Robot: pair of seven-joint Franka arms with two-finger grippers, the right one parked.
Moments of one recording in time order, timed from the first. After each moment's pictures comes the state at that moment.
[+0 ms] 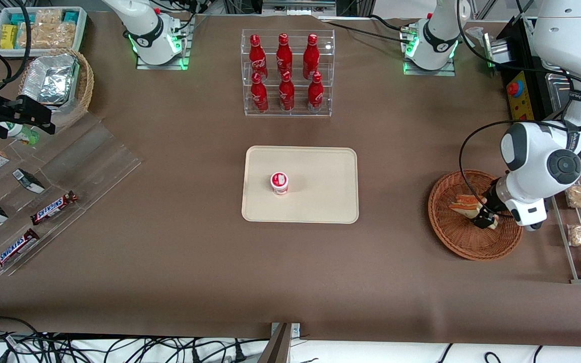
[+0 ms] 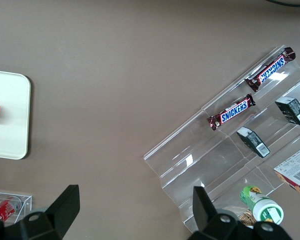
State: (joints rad) arm 0.09 0.48 -0.01 -1.92 0.04 2.42 -1.02
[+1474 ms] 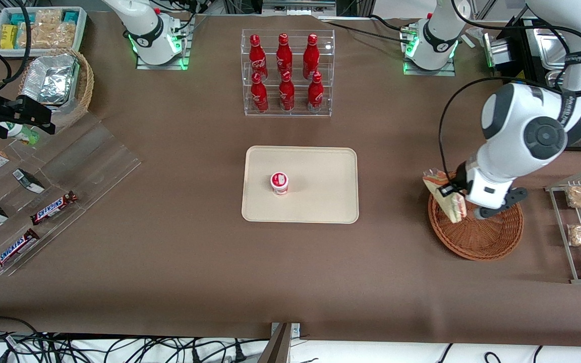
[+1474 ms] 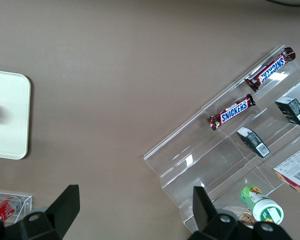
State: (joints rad) arm 0.08 0.31 -0.30 -1.78 0.08 2.02 -0.68
